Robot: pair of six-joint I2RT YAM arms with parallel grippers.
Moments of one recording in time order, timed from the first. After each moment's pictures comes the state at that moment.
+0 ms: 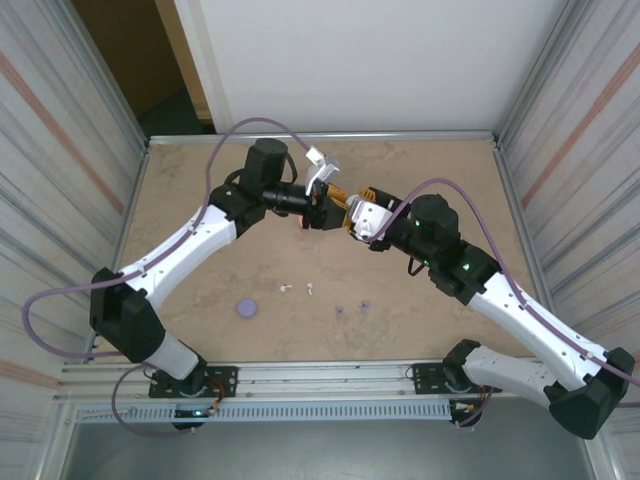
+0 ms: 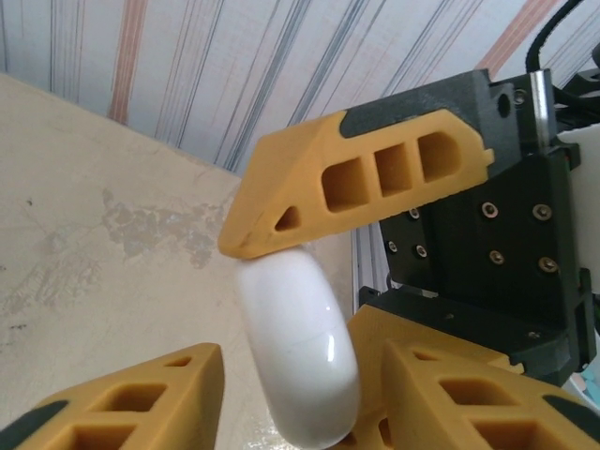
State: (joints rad) left arm -0.63 1.53 1.40 -0.30 0.93 -0.07; right arm 0.72 0.98 0.96 -0.22 -0.02 -0.75
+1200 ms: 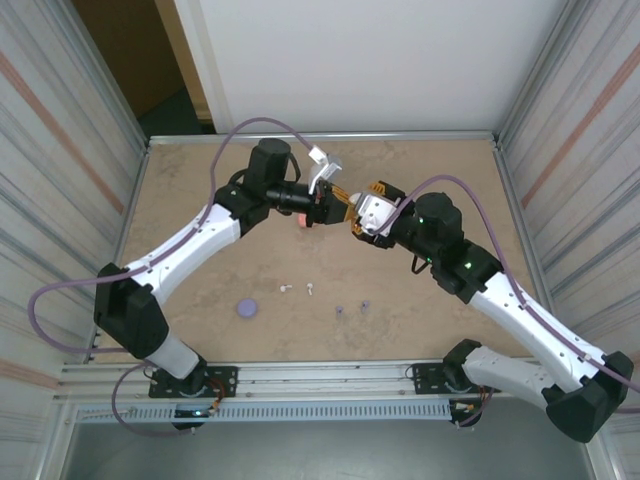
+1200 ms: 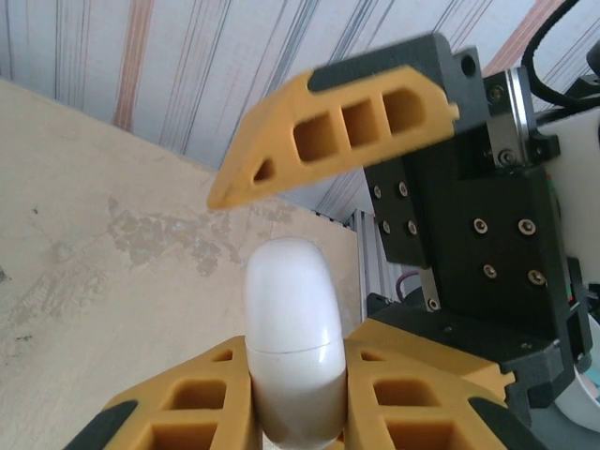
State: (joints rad) left arm -0.62 1.55 1.38 -0.22 0.92 -0.10; right arm 0.66 0.97 0.94 -0.22 -0.04 -0.69
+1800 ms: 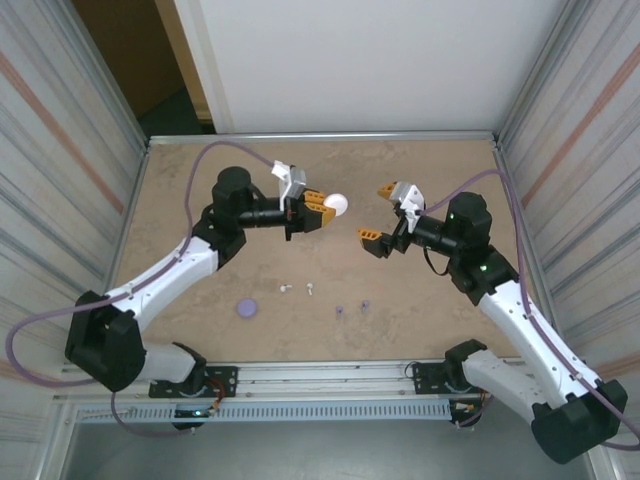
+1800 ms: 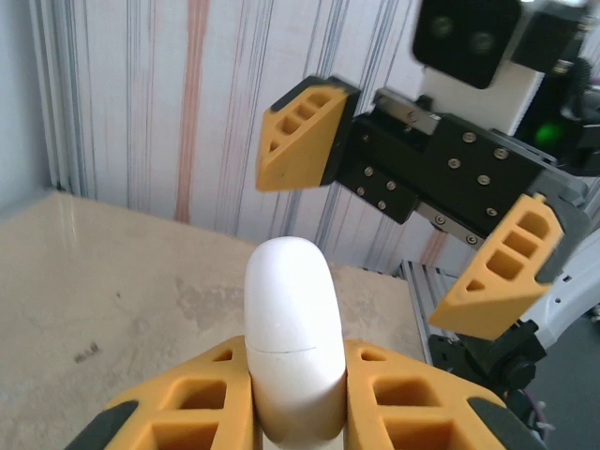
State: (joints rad) left arm -0.54 1.34 0.97 0.32 0.91 -0.12; right arm 0.41 0.90 0.82 -0.06 -0.62 -0.20
